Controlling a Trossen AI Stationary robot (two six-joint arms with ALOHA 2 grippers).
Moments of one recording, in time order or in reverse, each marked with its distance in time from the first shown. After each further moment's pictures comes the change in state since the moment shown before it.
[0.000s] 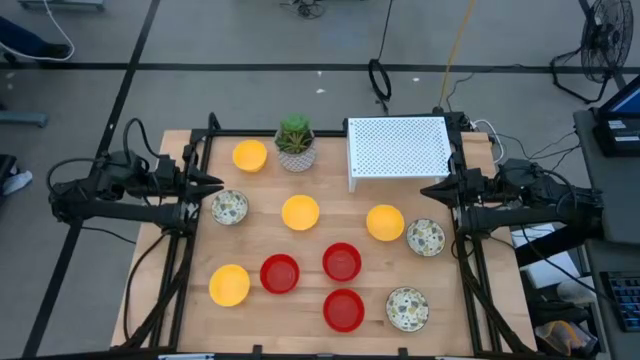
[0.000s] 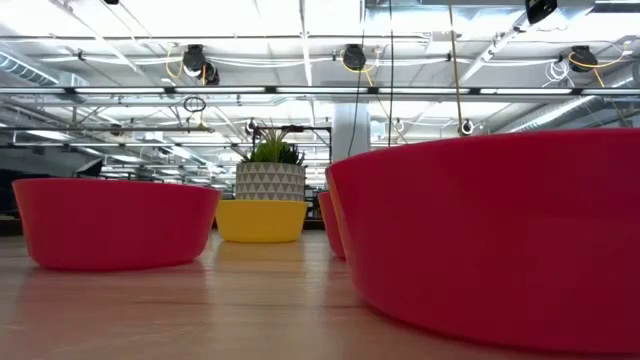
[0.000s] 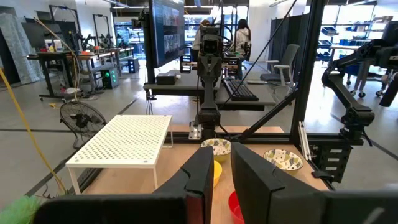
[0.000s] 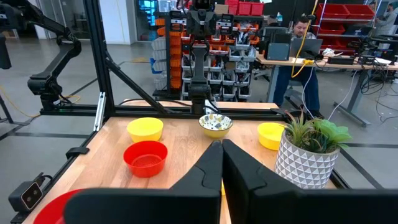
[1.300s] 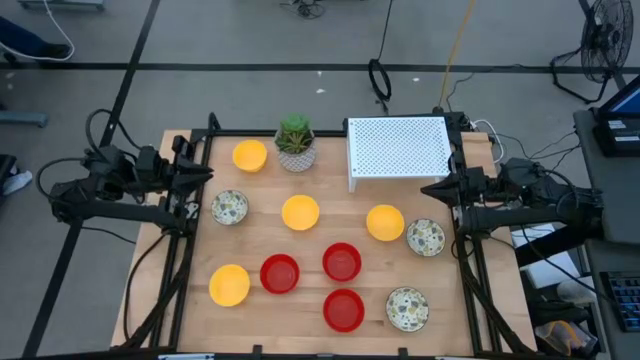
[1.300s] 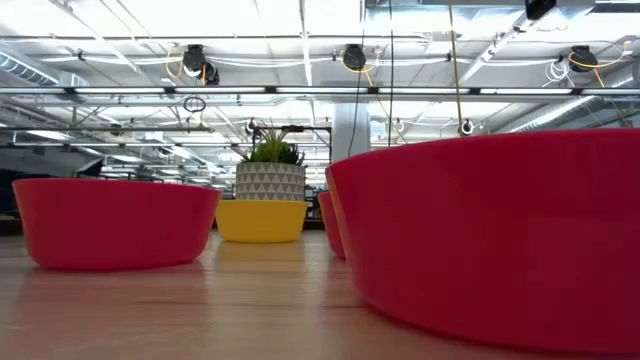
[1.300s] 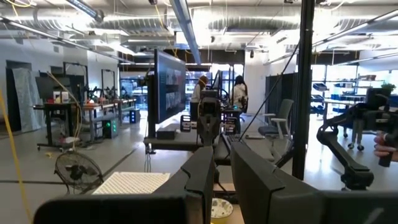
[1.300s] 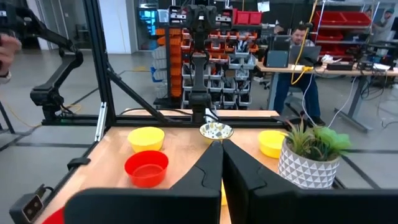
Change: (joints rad) left arm 0.000 0.000 0.000 0.248 0.000 -0.004; right arm 0.000 0.001 0.000 0.038 0.000 0.020
